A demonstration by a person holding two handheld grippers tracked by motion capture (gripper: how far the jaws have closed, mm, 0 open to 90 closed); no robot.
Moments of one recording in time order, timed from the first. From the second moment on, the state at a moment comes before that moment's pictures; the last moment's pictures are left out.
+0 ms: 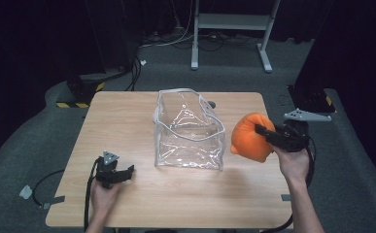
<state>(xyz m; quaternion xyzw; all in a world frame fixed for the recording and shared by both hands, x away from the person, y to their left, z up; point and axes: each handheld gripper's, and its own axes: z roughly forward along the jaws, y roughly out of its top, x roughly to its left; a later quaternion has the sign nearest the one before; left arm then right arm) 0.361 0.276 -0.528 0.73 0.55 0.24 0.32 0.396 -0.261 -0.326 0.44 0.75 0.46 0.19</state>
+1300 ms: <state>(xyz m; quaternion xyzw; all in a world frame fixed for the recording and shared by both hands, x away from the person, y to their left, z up) 0.361 0.276 -0.528 0.73 0.55 0.24 0.33 0.404 -0.233 -0.265 0.39 0.76 0.48 0.21</state>
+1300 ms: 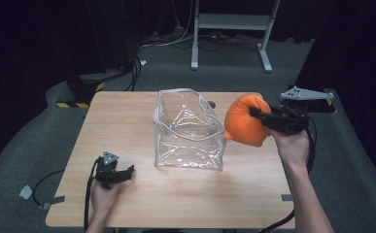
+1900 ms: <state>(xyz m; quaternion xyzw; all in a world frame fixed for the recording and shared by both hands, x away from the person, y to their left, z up) 0.361 0.276 -0.528 0.73 0.55 0.24 0.33 0.411 -0.198 -0.250 0.35 0.76 0.50 0.20</state>
